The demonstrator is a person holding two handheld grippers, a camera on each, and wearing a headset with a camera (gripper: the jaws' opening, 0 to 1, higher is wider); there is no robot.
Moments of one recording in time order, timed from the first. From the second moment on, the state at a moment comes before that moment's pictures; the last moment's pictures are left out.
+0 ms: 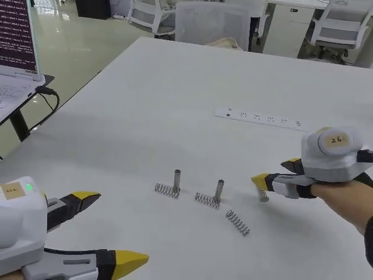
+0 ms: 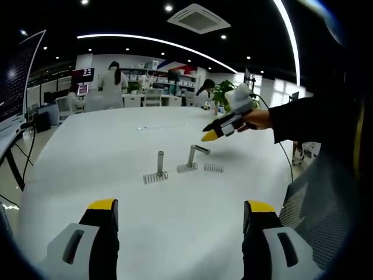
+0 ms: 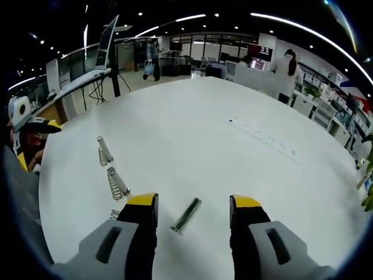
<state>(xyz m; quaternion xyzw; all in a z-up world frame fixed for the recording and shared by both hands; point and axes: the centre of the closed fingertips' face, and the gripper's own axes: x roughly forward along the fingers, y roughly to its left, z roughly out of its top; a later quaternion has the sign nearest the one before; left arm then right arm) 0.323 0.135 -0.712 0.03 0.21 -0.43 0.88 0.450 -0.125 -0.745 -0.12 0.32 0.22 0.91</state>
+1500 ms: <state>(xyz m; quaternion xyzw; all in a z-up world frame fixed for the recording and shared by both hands) 0.326 0.133 -0.711 0.04 0.20 -0.43 0.88 0.459 -0.122 -0.778 -0.12 0.40 0.20 0.89</state>
